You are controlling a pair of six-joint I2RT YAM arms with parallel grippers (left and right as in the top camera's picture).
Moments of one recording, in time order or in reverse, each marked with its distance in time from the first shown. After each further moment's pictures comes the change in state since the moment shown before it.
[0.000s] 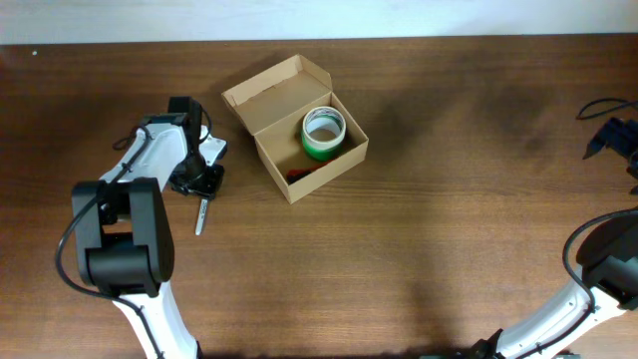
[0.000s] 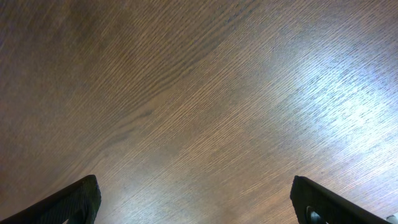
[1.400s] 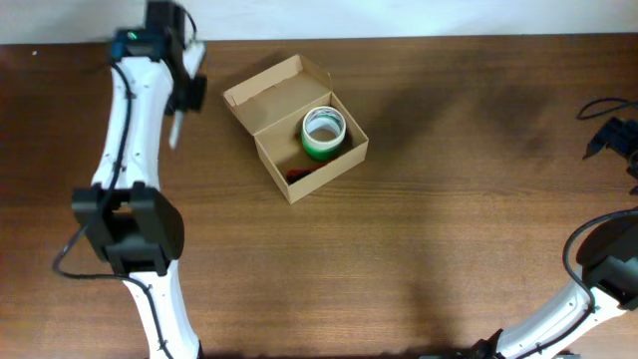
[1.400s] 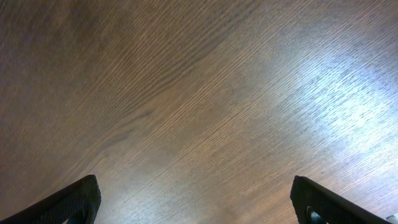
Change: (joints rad) left arm -0.023 0.134 0.899 -0.368 -0.121 -0.063; right arm 0.000 0.000 0.000 0.000 0.000 0.000
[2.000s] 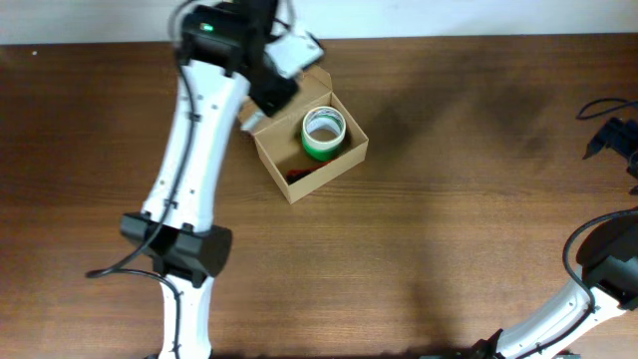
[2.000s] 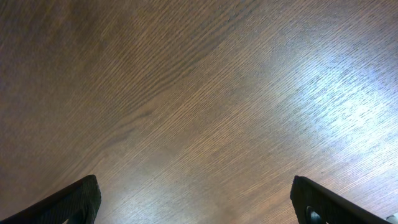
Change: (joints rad) left arm -0.363 -0.002 0.306 -0.276 0.216 0.315; right arm 0.000 0.000 0.000 0.000 0.000 0.001
